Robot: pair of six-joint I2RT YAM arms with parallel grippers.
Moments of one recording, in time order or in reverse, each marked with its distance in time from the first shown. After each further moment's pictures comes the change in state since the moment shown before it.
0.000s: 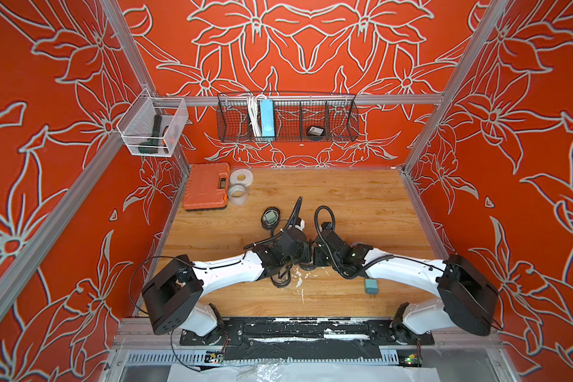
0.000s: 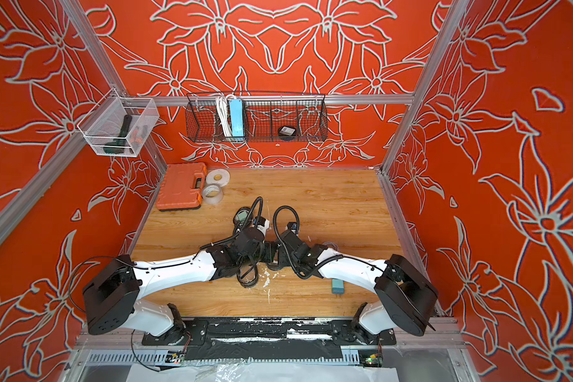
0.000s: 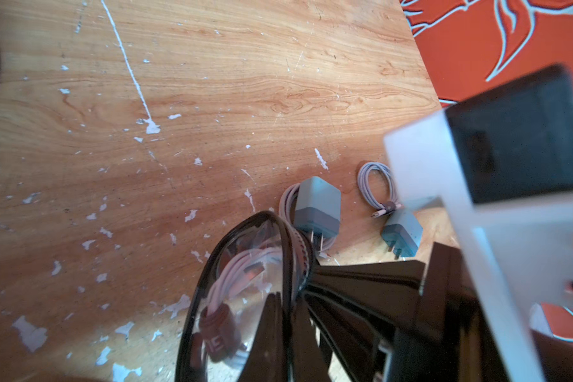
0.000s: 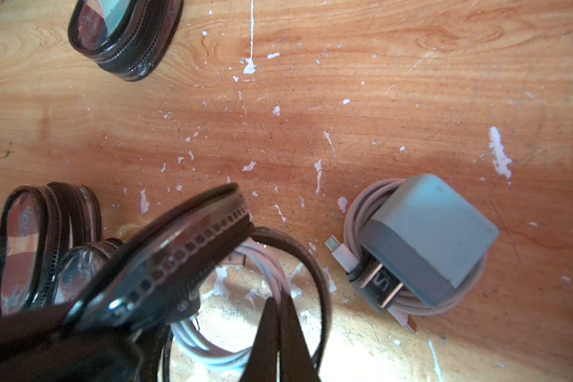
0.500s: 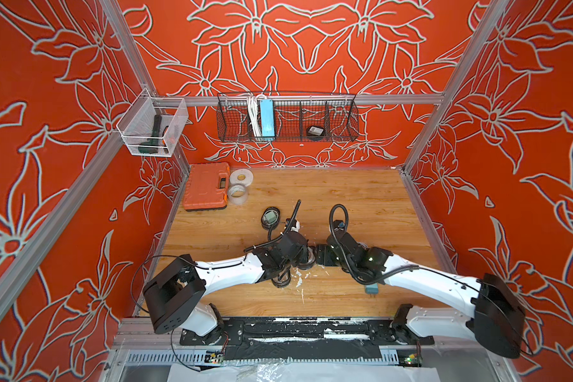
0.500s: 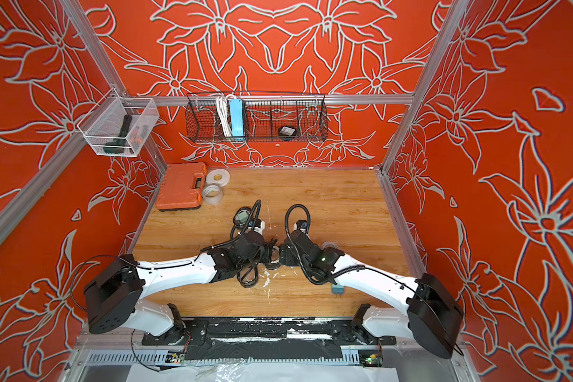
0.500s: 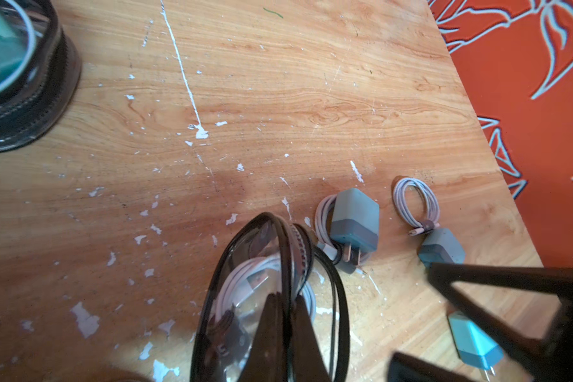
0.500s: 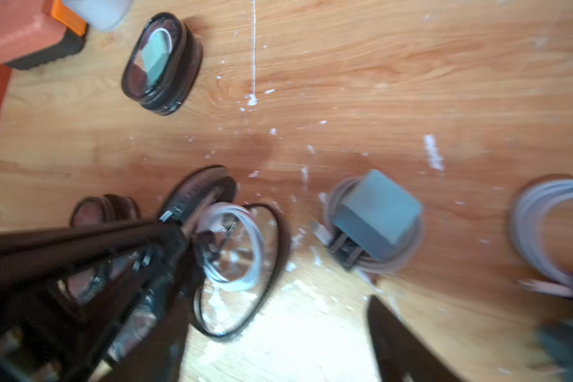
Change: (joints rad) left arm -0.016 0.007 -0.041 0.025 -0.121 -0.022; right arm -0.003 -0.253 -0.057 -0.135 0.070 0.083
